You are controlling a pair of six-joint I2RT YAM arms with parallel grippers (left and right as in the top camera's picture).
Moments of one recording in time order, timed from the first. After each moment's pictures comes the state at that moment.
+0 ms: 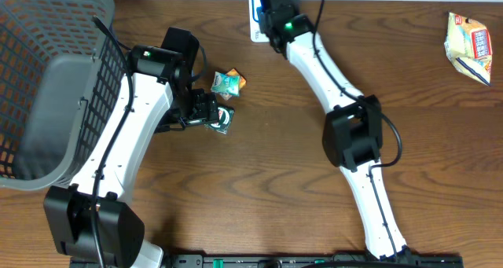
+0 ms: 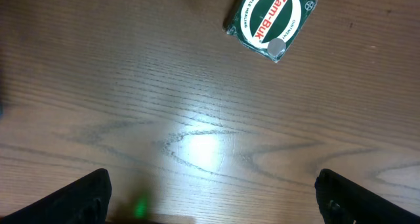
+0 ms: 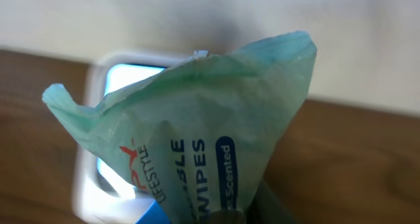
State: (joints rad) left arm -0.24 1.69 1.54 -1.37 0.05 -0.40; right arm 0.42 2.60 2.45 -0.55 0.37 0.10
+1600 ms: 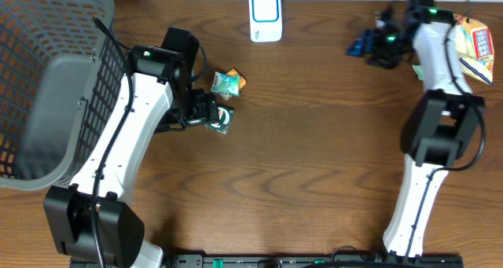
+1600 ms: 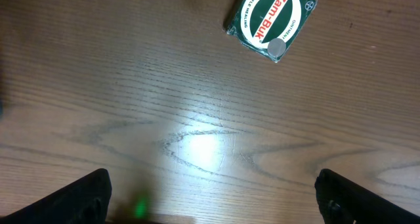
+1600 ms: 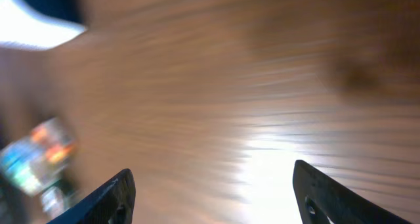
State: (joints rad) left arm -0.24 1.69 1.54 -1.37 0.05 -0.40; right arm -0.11 2.45 2.22 -1.11 -0.55 0.11
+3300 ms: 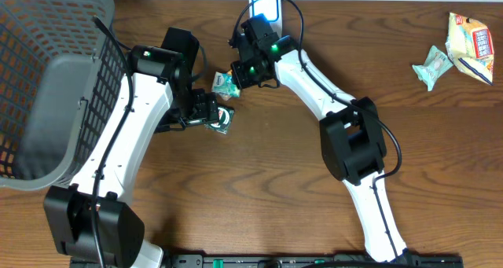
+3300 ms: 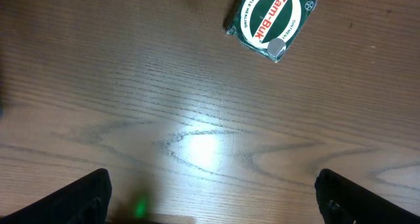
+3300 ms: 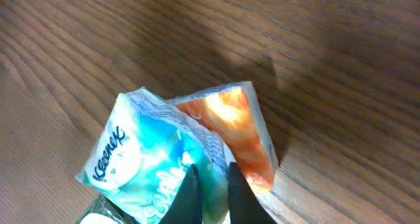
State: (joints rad) left arm -0.24 1.69 1.54 -1.37 0.05 -0.40; right arm 0.52 2.45 2.09 -0.75 -0.35 0.18
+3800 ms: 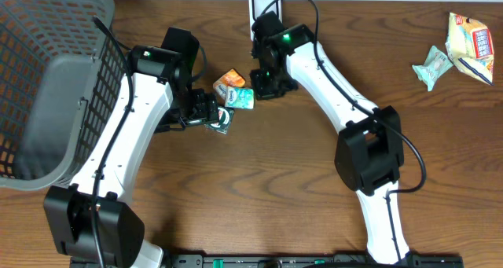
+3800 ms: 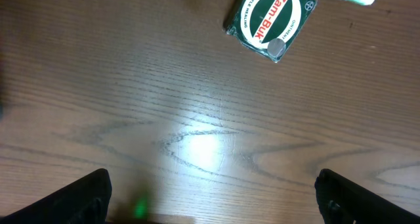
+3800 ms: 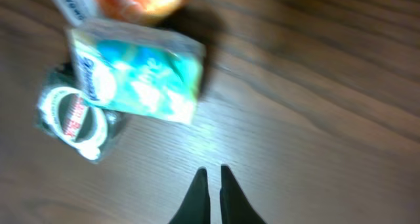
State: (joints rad) left arm -0.24 1.69 1.54 -1.37 0.05 -0.40; right arm 0.50 2.30 2.08 -1.25 -0.15 0.25
